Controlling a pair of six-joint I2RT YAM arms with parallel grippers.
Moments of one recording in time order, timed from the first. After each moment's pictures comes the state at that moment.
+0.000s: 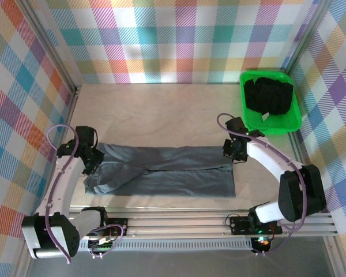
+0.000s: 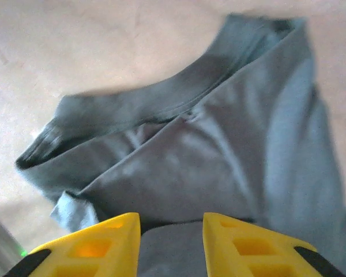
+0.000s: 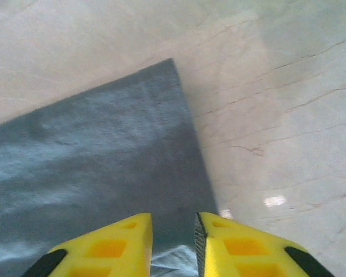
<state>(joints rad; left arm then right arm) 0.05 1.10 0.91 -1.05 -0.16 -1.01 0.33 1.43 0.92 -0.75 0.08 0.63</state>
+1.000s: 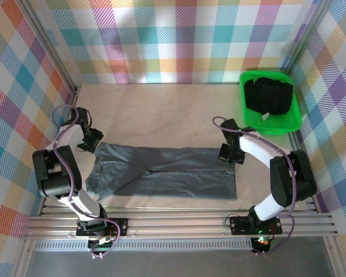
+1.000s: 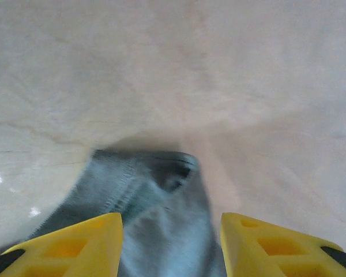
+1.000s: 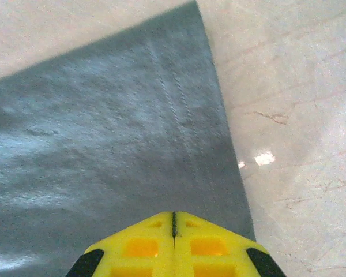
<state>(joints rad) 0.23 1.63 1.11 -0.66 0.07 -0.86 0.34 1.56 0.97 -0.84 0.06 0.66</state>
